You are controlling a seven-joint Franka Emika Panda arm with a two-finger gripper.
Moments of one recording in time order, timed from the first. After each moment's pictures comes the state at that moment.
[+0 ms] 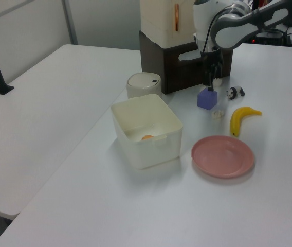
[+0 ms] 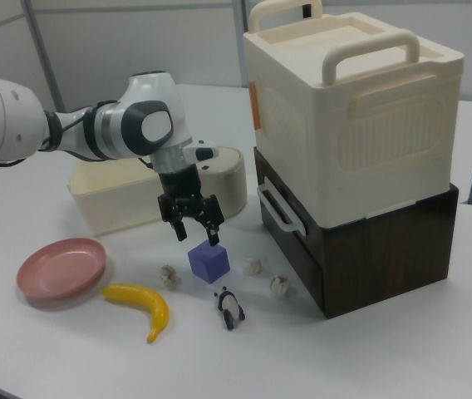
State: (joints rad) arm 0.03 0.31 -0.09 -1.75 -0.21 1.95 0.13
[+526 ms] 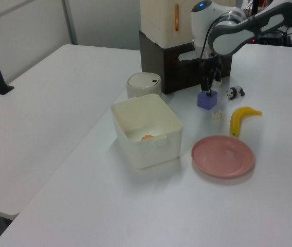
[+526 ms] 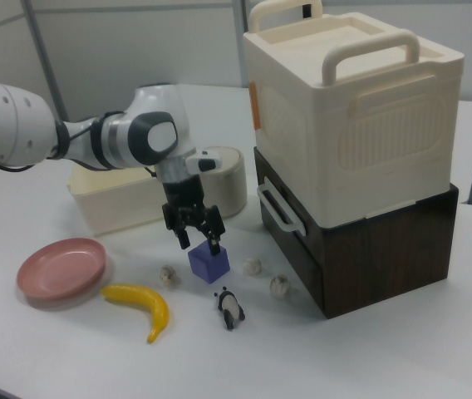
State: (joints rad) arm 0.03 0.36 -0.09 -1.74 -0.21 1.97 0.19
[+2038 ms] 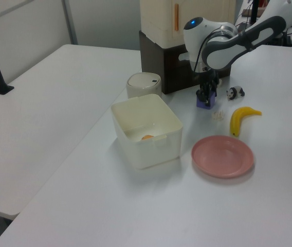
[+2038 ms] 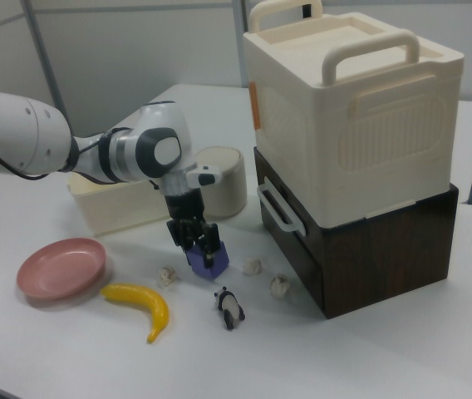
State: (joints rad) arm 0.03 0.45 -0.06 -1.70 -0.23 1.98 0.28
